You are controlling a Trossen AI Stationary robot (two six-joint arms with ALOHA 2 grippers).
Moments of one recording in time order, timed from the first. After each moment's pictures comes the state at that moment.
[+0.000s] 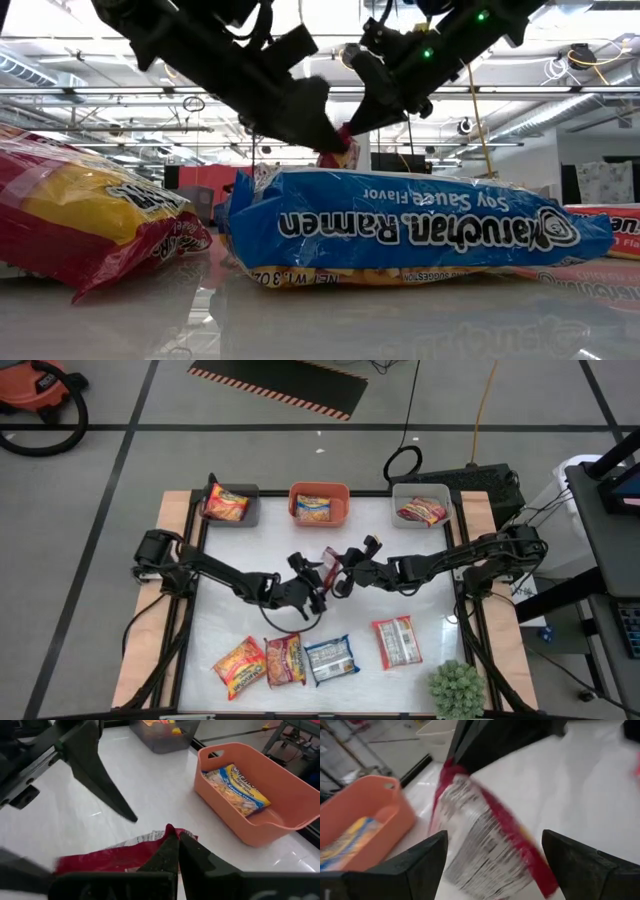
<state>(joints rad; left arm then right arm) -0.20 1.78 0.92 0.33 -0.68 -0.10 0.10 1.56 0.87 0.05 0.62 0.29</state>
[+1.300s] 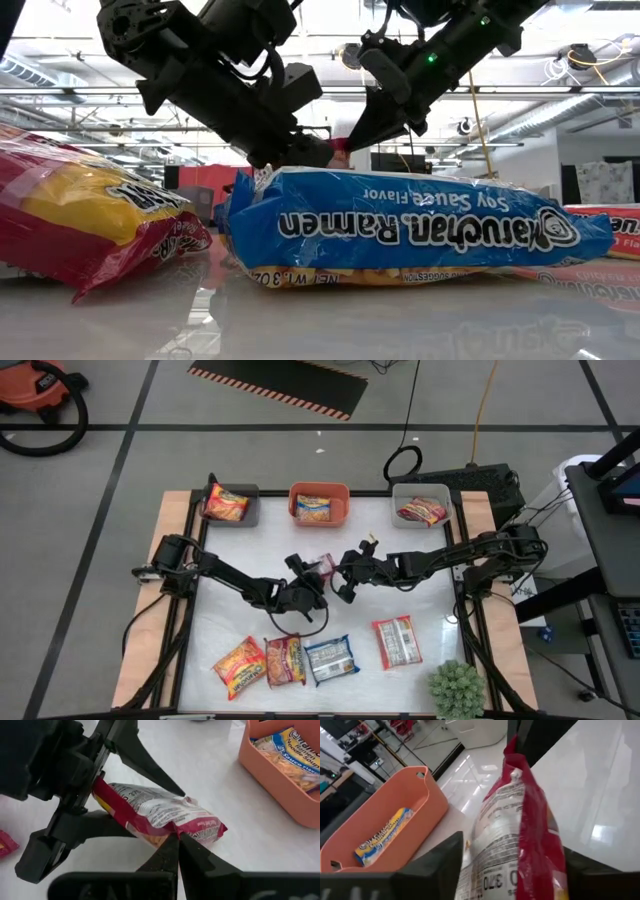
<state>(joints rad) -0.20 1.92 0.92 0.39 -0.89 0.00 0.07 1.56 0.87 0.00 0.36 0.34</state>
